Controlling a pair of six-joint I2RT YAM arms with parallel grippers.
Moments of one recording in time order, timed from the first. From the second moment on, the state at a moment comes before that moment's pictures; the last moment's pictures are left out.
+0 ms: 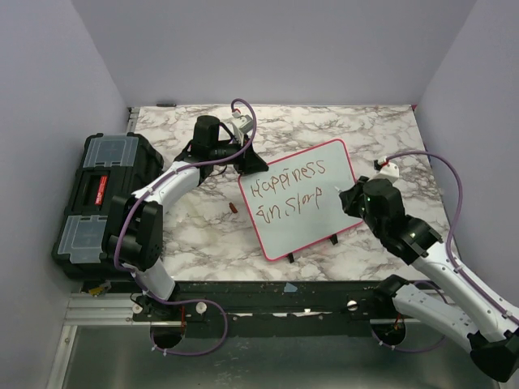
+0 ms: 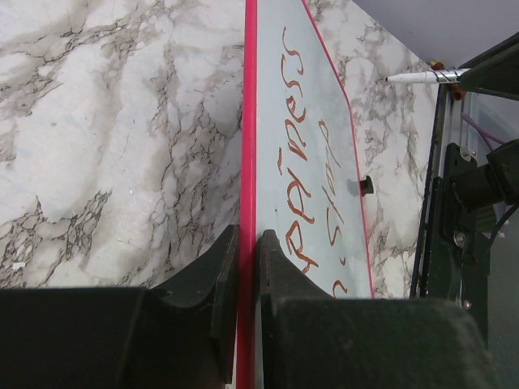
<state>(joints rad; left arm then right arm) -0.33 1.67 1.18 0.06 0.93 -0.09 0.61 0.79 0.77 -0.47 0.42 0.60</state>
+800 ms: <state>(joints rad) -0.33 1.67 1.18 0.06 0.93 -0.09 0.61 0.90 0.77 -0.45 0.38 0.56</state>
